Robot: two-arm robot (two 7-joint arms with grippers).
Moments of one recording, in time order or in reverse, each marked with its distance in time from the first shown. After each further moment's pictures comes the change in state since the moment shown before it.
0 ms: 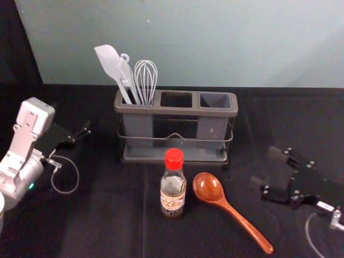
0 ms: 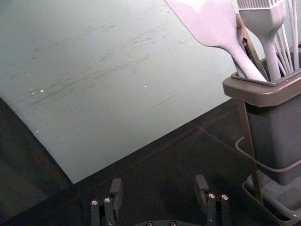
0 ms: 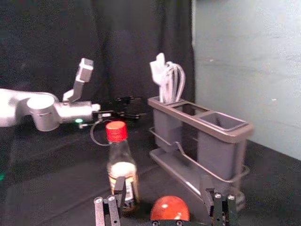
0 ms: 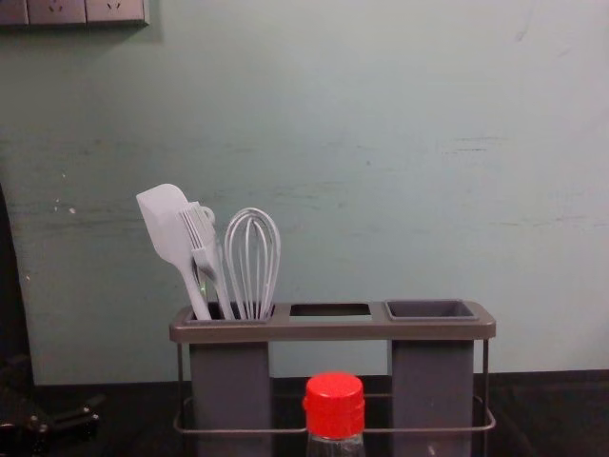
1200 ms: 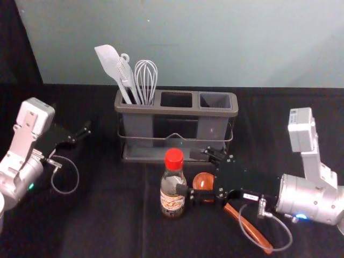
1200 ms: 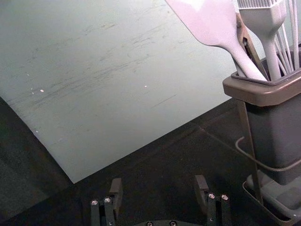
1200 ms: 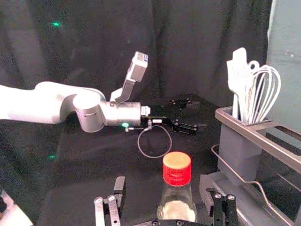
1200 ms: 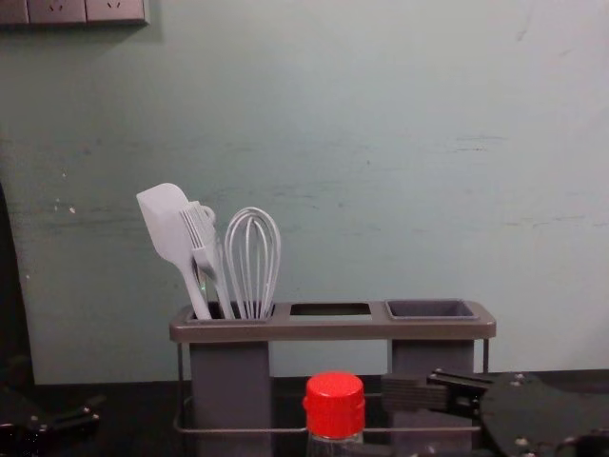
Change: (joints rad) left arm 0.000 0.000 0.000 0.000 0.000 0.000 0.000; right arm 0.323 -0.172 -0.288 0.073 -0.120 0.157 0.079
